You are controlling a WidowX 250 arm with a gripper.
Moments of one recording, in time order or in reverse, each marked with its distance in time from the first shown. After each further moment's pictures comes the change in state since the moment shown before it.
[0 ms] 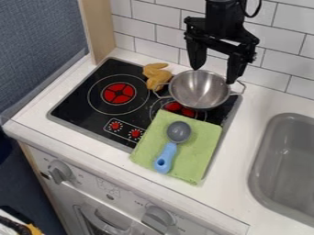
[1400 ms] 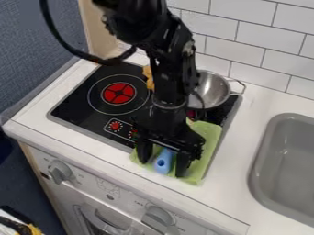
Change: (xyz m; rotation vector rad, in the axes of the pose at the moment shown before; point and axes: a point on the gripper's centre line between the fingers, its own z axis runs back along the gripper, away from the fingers) arm -0.123 0.002 -0.078 0.030 0.214 0.251
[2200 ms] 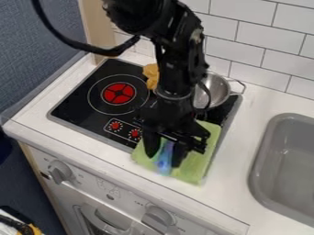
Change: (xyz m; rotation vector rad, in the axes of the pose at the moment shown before) arm -0.002 -0.006 0.020 0.025 -0.022 -0.051
